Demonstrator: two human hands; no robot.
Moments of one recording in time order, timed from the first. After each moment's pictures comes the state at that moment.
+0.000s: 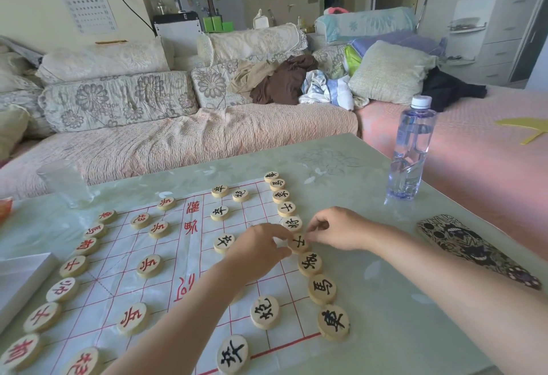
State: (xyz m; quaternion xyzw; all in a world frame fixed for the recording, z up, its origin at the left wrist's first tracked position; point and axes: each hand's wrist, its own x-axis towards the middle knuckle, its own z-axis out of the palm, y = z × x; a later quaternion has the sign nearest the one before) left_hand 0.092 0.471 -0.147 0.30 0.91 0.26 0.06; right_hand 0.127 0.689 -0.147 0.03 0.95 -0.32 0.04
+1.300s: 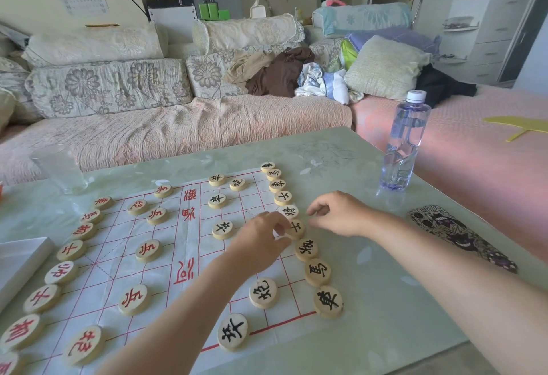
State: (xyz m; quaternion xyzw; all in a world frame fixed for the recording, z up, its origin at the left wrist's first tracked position) left_hand 0.114 0.470 -0.144 0.30 0.91 0.29 0.03; right_hand 0.147 0.682 -0.127 0.07 0.94 -0.34 0.02
